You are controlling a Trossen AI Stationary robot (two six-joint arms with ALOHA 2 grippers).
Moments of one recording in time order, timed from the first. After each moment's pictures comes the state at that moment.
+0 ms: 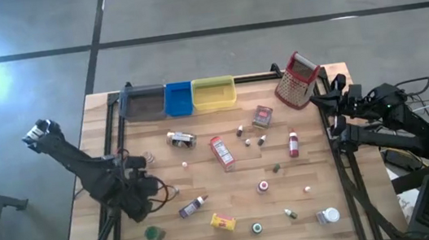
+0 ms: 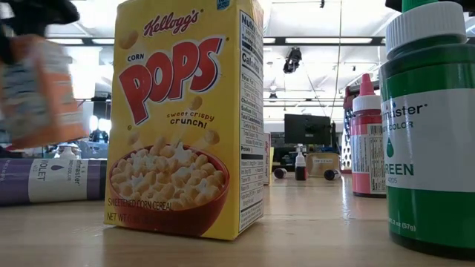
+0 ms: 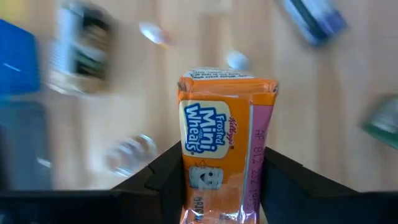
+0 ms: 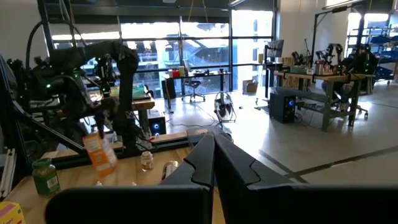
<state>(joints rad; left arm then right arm) -0.68 1.22 1.09 -1.32 -0.37 -0.58 -0.32 0.11 0.53 -0.32 -0.03 0.08</state>
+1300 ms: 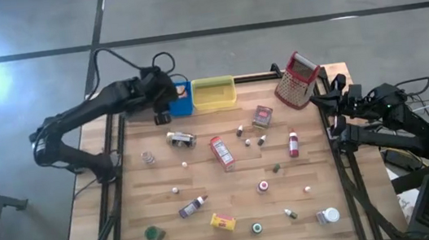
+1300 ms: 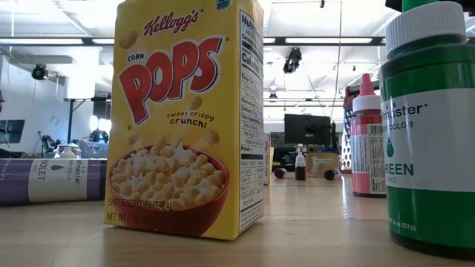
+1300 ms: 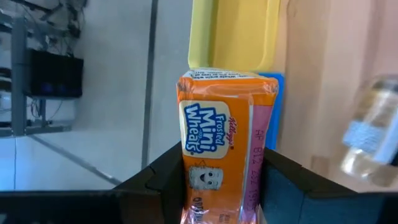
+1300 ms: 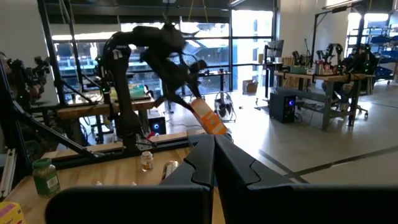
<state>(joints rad) 0.42 1.35 1.38 -0.98 -0.44 0.54 -0.32 0.11 0.53 -0.32 -0.03 0.08</state>
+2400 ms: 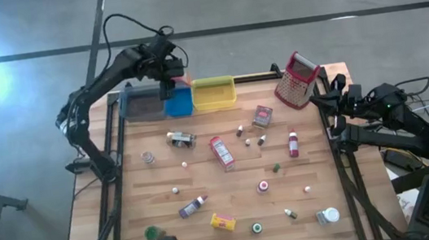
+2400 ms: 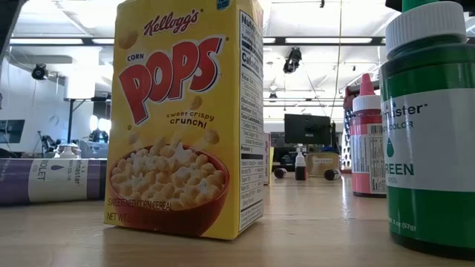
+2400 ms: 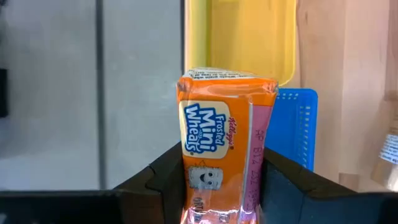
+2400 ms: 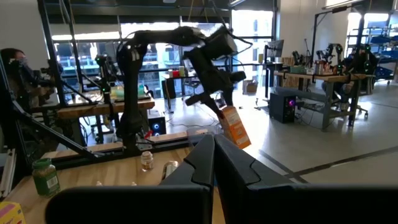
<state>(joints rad) 0.74 1.67 1.68 -1.04 -0.07 0.79 -0.32 0.11 0.53 -0.32 -0.03 0.08</state>
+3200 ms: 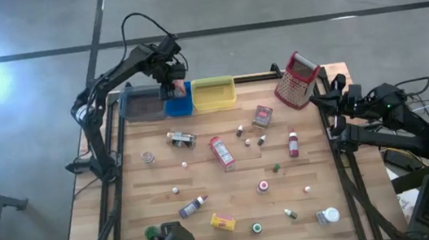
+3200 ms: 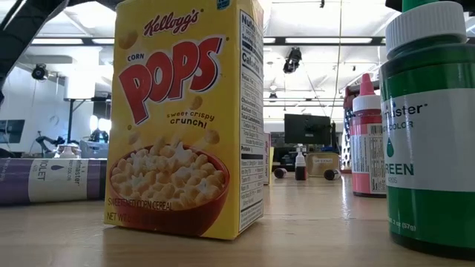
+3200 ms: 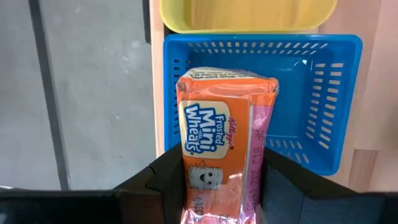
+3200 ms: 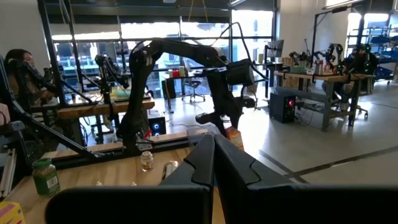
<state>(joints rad) 0.82 1.86 1.70 -1.09 -0.06 0.83 -0.32 0.11 0.53 -0.32 -0.03 0.08</state>
